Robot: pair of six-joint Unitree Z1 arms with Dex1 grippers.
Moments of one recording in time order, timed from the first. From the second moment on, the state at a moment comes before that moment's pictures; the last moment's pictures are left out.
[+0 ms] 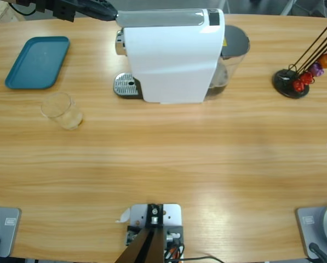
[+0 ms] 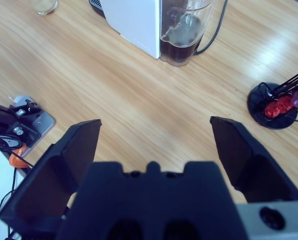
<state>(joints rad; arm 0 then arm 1) -0.42 1.75 -1.34 0.34 -0.64 -0.73 0.85 0.77 -0.84 0.79 -0.10 0.13</state>
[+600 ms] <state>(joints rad) -0.43 1.75 -1.34 0.30 -0.64 -0.71 0.85 0.77 -0.84 0.79 -0.10 0.13</state>
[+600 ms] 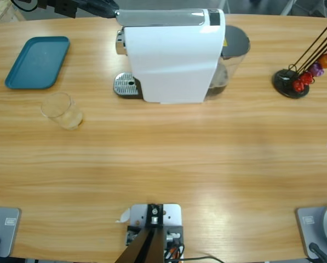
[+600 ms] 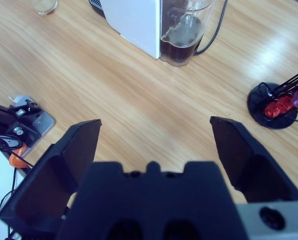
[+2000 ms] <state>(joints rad) -0.85 1.22 -1.08 0.56 -0.11 0.29 0.42 0.96 -0.77 0.50 -0.35 0.26</state>
